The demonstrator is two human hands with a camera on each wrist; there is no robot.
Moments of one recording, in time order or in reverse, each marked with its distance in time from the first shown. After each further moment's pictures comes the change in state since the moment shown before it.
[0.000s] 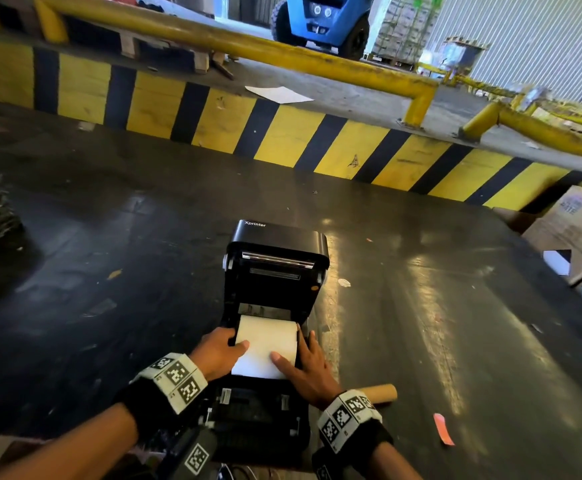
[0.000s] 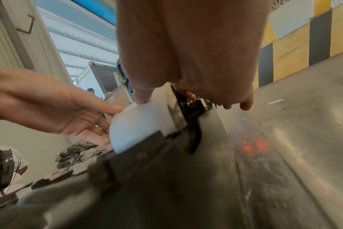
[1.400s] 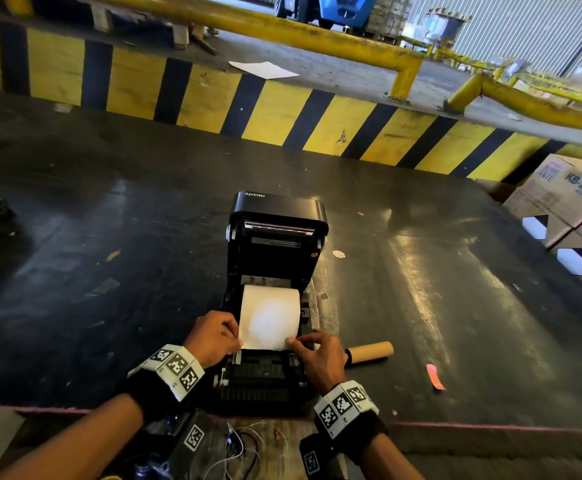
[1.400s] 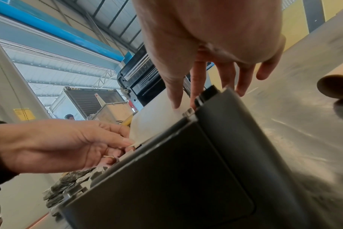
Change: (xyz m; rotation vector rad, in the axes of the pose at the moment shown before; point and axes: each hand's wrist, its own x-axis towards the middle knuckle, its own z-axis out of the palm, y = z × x) left_hand -0.021 -0.034 -0.001 0.090 0.060 0.146; right_hand -0.037 0.008 0.029 0.216 0.433 0.100
